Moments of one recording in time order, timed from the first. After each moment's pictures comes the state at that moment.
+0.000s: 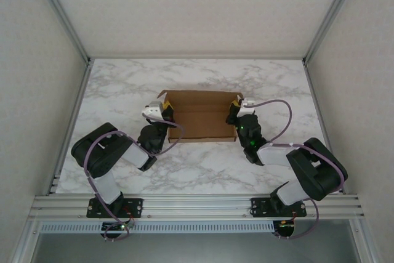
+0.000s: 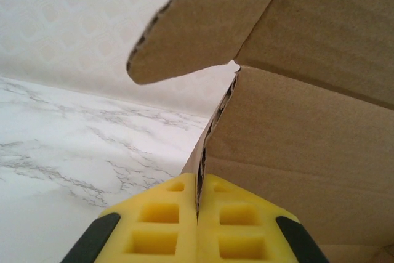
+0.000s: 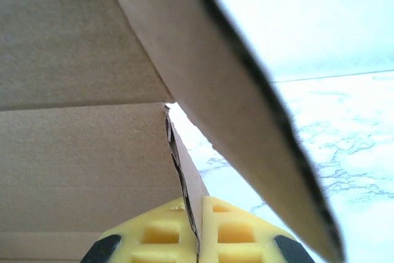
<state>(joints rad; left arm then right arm) -0.63 1.76 0.39 1.47 -0.45 -0.27 0.61 1.47 0.42 0.92 0.41 0.25</state>
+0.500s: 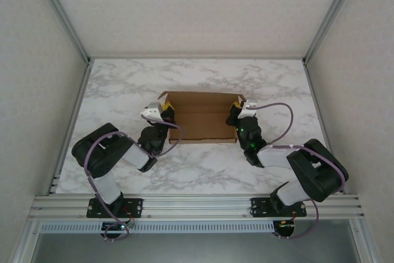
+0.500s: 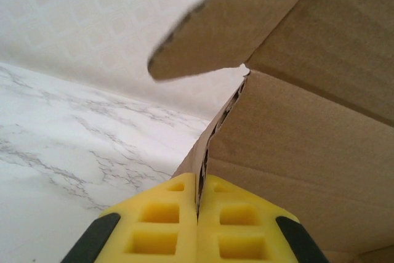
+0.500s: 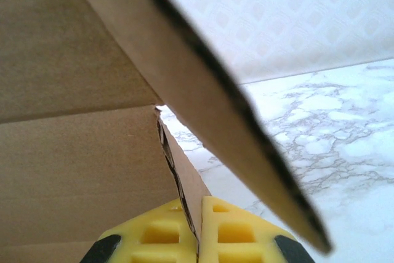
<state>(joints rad) -0.65 1.76 0.39 1.48 -0.45 -0.38 0.63 1.46 0.40 0.93 0.46 0.32</state>
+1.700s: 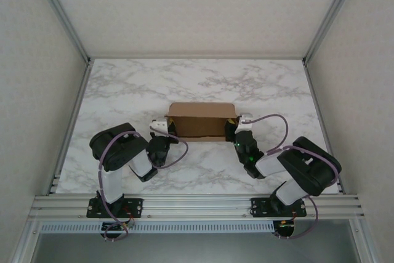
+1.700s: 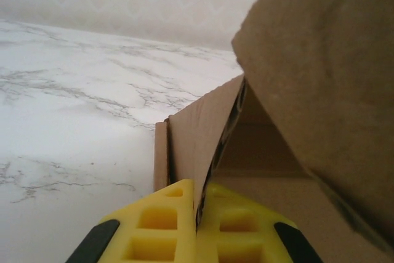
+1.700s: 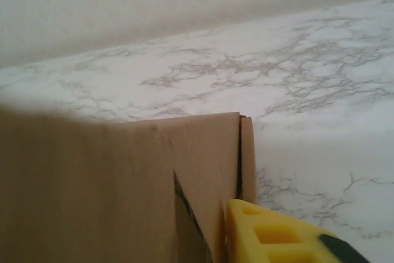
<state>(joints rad) -0.75 1.92 0.30 1.52 -0.59 -0.25 0.73 1.51 0.25 1.00 0.50 0.36</state>
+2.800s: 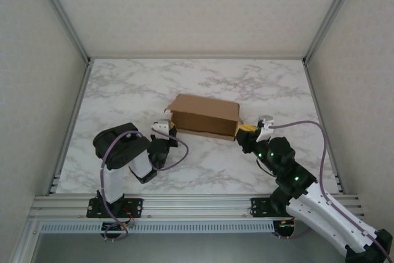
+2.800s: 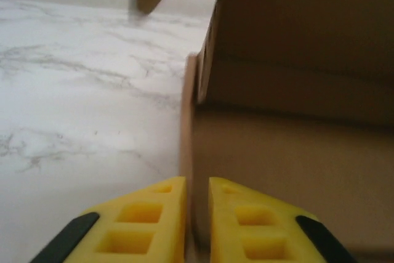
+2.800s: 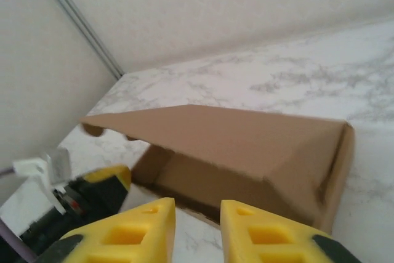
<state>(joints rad) -0.75 1.95 0.27 1.51 -0.57 -0.24 0.73 0.48 0.42 -0.13 0.15 0.47</state>
